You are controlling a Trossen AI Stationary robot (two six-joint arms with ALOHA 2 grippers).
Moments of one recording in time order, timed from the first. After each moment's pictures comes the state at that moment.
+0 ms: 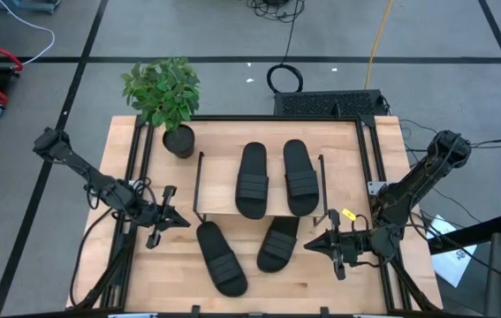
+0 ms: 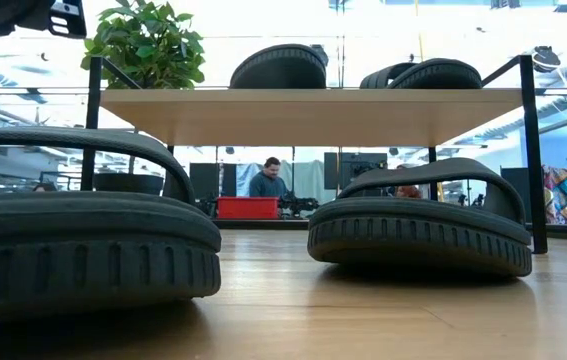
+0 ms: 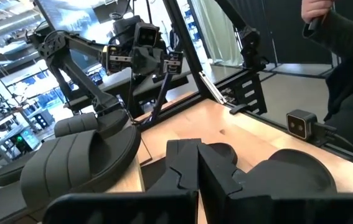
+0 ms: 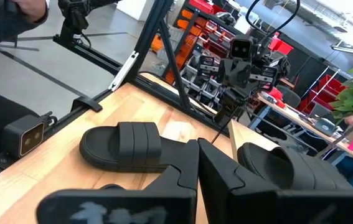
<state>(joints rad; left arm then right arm) -0.60 0.61 0.21 0.37 -0.26 0.36 0.86 1.19 0.52 0.54 0.76 -0.36</state>
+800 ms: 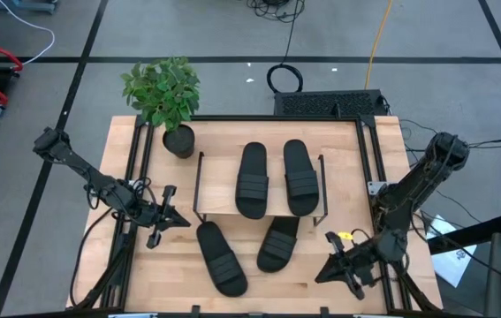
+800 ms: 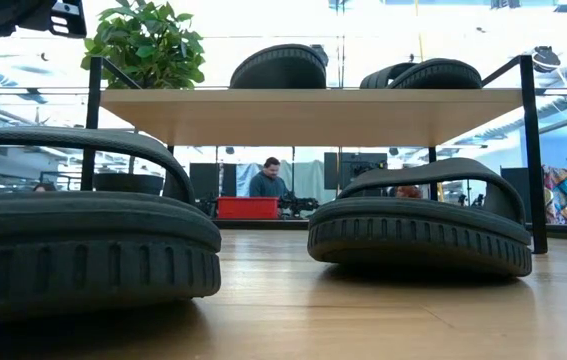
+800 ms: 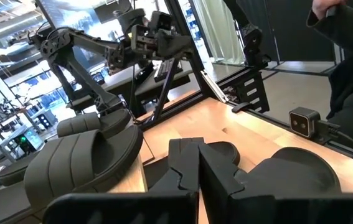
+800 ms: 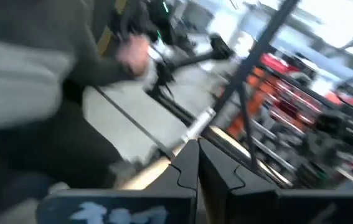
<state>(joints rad) -0.60 0.61 0.21 0.37 -0.27 0.37 0.93 1.25 0.57 0.63 0.46 -0.46</state>
